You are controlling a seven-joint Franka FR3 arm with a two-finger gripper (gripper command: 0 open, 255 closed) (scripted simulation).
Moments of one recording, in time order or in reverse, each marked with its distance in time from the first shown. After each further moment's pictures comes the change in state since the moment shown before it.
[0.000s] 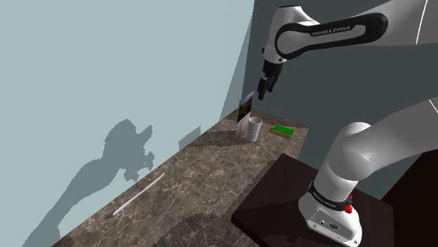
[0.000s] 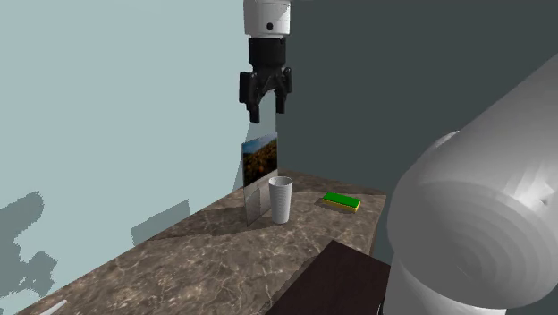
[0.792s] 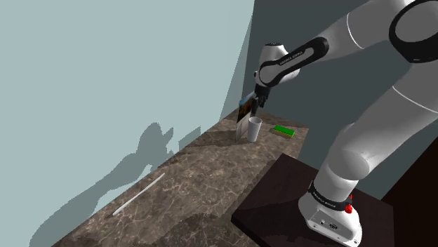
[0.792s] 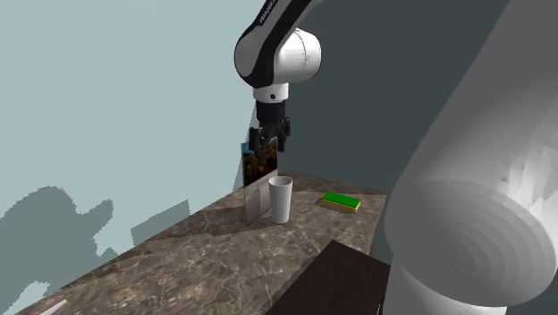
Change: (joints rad) arm -0.019 0.370 -0.159 -0.029 -0.012 0.412 -0.109
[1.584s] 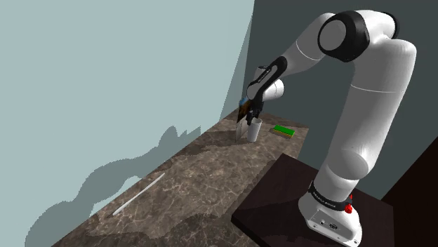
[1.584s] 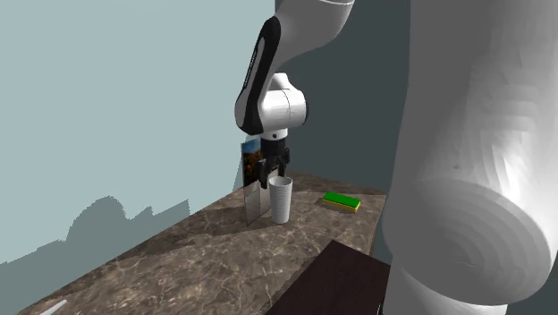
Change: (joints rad) arm -0.015 0.423 -0.064 0.119 0.216 0.292 -0.215
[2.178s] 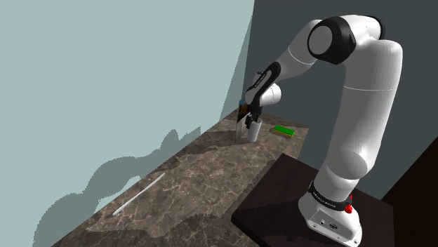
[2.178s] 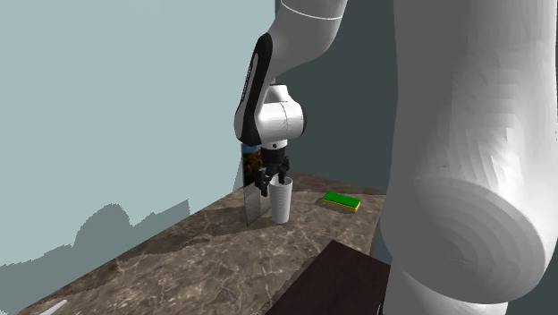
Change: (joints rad) arm -0.020 0.083 0.023 0.011 0.060 0.068 -0.043
